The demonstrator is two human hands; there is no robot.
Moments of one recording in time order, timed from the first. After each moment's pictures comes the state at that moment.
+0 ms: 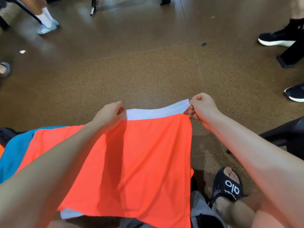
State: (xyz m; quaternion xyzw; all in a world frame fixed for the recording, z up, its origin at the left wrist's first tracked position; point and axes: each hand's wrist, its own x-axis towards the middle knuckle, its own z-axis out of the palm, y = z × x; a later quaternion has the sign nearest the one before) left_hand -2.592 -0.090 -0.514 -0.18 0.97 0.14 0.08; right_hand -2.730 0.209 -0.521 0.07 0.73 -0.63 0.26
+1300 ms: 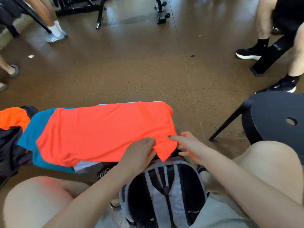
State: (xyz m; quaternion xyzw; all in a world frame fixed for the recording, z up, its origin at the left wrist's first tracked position) left_hand -2.403 0.128 -0.494 0.01 0.99 0.13 0.03; right_hand -2.526 0.311 -0.509 0.05 0.70 -0.54 0.47
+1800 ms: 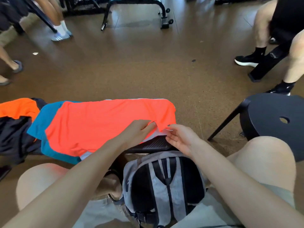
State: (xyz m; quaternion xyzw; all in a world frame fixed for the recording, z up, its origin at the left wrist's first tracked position) left_hand -2.414 0.098 -0.447 -0.07 0.92 0.37 0.05; right_hand -2.490 0.277 -0.459 0.17 0.53 -0.71 0.43
